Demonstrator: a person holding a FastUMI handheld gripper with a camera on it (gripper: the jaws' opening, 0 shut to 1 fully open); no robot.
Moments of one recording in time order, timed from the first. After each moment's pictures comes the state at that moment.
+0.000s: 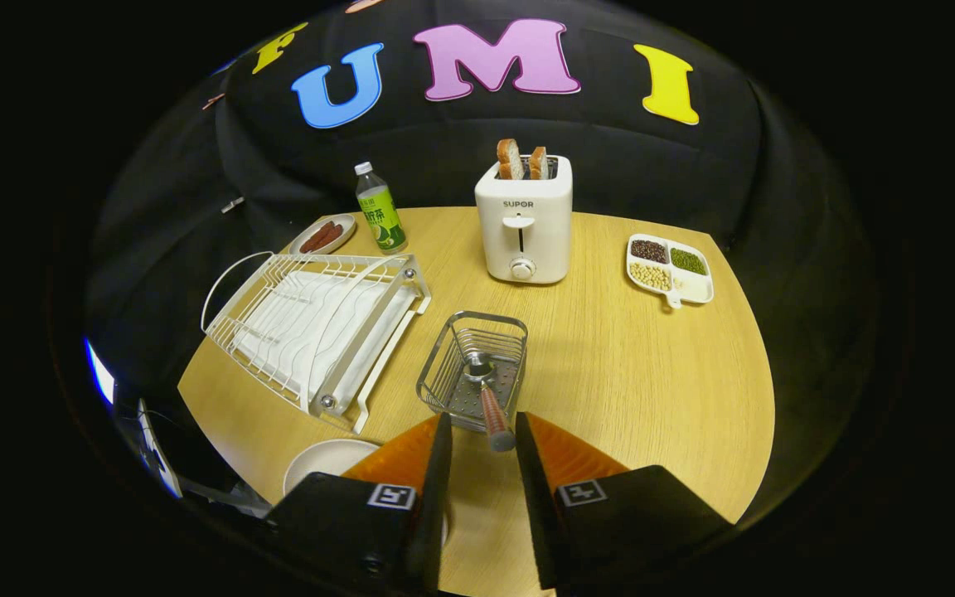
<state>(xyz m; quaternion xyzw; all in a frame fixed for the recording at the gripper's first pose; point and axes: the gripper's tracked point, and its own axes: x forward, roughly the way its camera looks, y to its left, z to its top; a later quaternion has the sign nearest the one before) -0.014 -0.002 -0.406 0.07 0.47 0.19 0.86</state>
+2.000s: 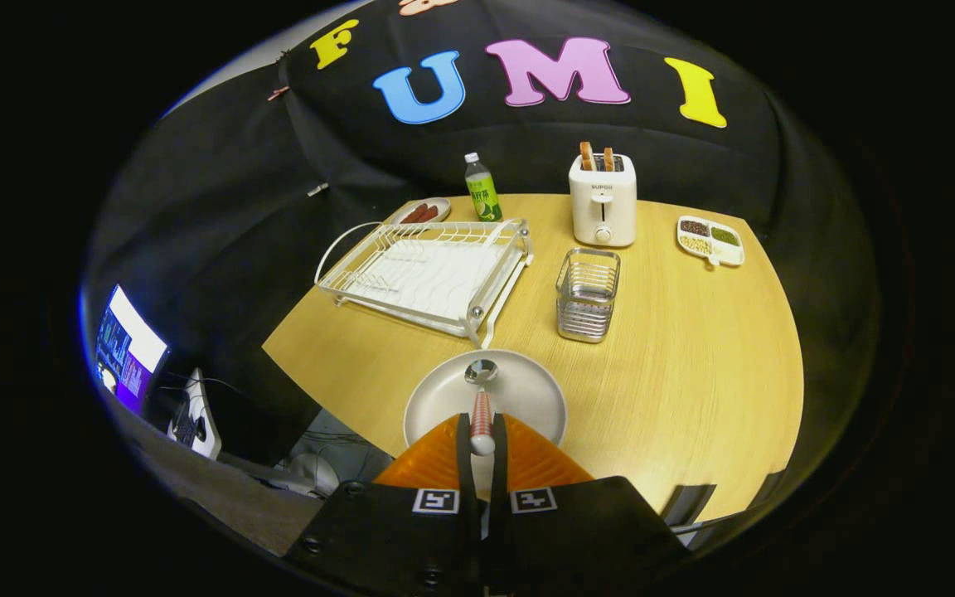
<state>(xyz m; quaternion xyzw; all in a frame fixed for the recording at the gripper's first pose) -0.184 0.045 -0.326 0.11 0.46 0.28 0.83</state>
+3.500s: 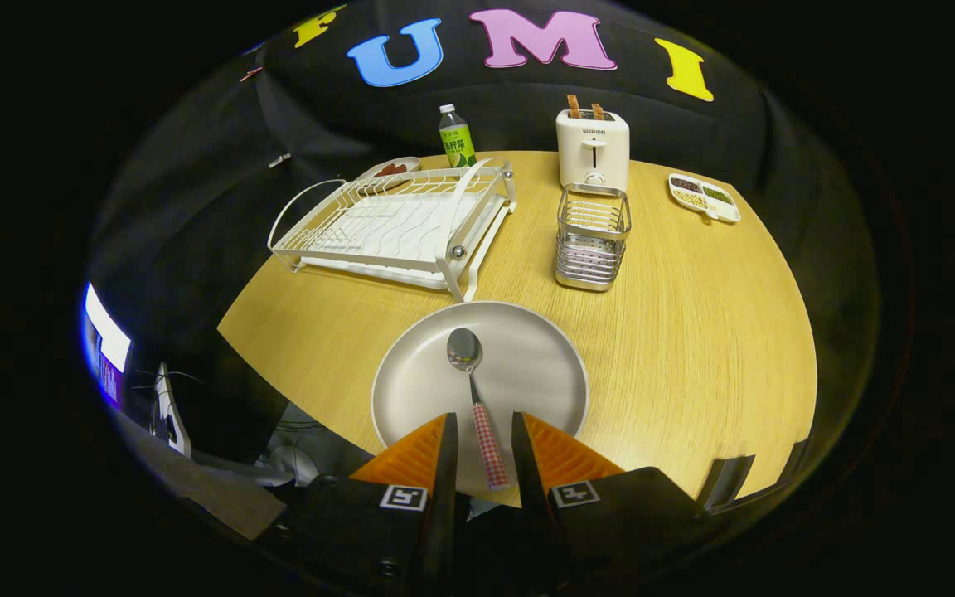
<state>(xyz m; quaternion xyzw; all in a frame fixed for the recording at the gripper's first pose) -0.201 0.069 -0.390 0.09 0.51 0.23 0.83</state>
